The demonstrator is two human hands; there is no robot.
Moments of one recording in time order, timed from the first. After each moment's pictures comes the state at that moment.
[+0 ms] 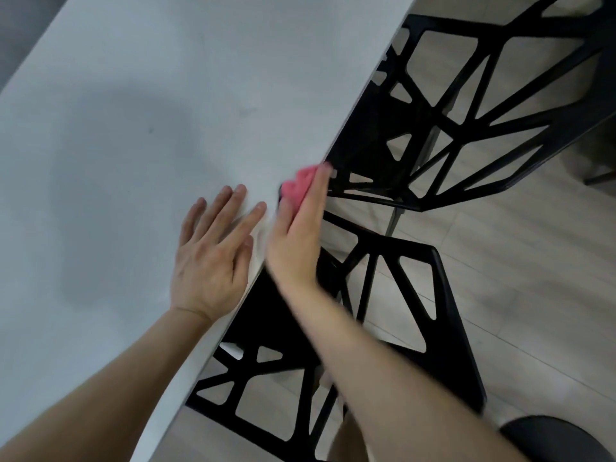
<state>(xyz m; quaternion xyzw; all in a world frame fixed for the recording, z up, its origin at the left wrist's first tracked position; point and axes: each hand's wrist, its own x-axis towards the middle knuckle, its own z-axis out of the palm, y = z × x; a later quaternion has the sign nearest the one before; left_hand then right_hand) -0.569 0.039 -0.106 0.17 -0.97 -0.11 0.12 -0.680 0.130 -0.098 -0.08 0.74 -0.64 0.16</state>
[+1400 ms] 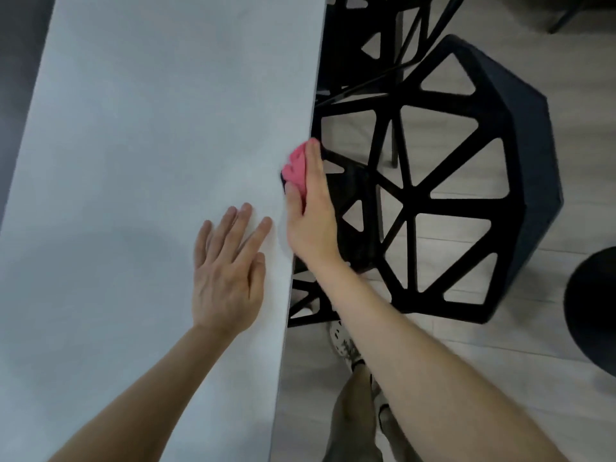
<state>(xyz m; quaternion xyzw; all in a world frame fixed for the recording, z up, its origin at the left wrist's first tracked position) -0.345 0.009 -0.114 0.03 -0.99 -0.09 0.07 -0.476 0.147 -0.094 -0.04 0.76 -0.64 0.13</state>
